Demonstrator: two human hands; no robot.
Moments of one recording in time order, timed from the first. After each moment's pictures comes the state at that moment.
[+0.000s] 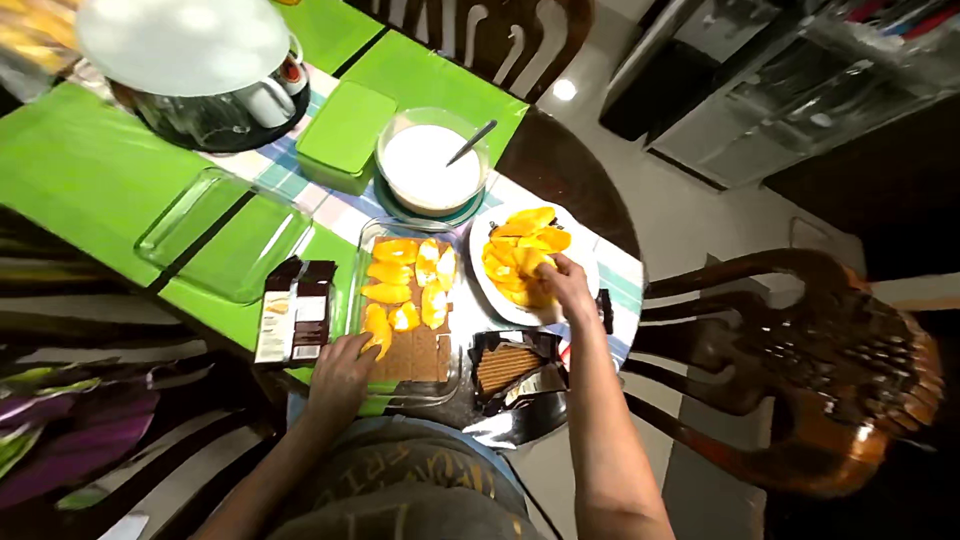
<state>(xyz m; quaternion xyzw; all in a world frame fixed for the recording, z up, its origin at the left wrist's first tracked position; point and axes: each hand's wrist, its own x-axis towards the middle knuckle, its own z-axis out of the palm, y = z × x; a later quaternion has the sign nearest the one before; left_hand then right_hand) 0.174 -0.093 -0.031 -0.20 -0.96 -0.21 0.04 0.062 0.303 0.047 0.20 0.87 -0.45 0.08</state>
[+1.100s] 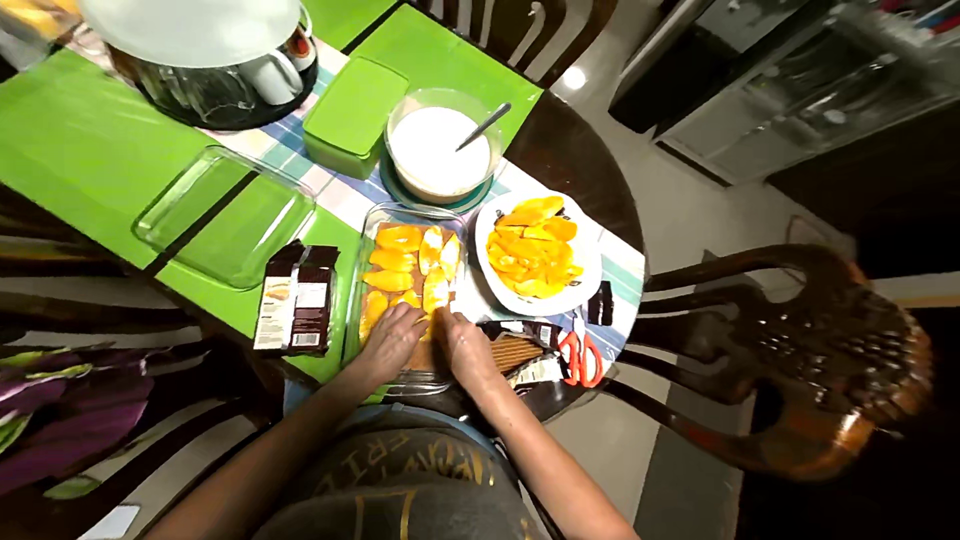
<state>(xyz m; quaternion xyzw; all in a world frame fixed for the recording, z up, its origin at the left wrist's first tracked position) 0.126 -0.024 -0.049 -0.32 -0.92 -0.24 -0.07 0.139 0.143 0.021 0.01 0.94 -0.19 0.27</state>
